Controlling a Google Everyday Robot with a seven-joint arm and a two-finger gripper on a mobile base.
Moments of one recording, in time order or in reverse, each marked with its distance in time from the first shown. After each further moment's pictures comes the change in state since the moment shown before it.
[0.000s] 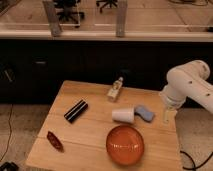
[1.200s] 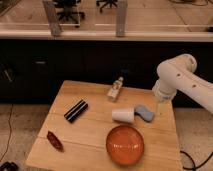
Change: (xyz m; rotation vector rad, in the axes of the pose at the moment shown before) arm -0.028 -0.032 0.007 -0.005 0.008 -0.026
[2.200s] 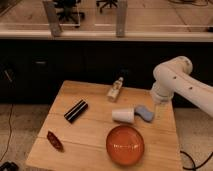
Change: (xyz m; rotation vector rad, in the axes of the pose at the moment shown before) arm -0.016 0.013 0.004 -0.021 0.005 -0.007
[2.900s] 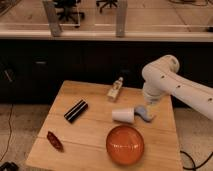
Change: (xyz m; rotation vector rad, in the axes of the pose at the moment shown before) arm -0.038 -0.005 0.003 -0.008 0.011 -0.023
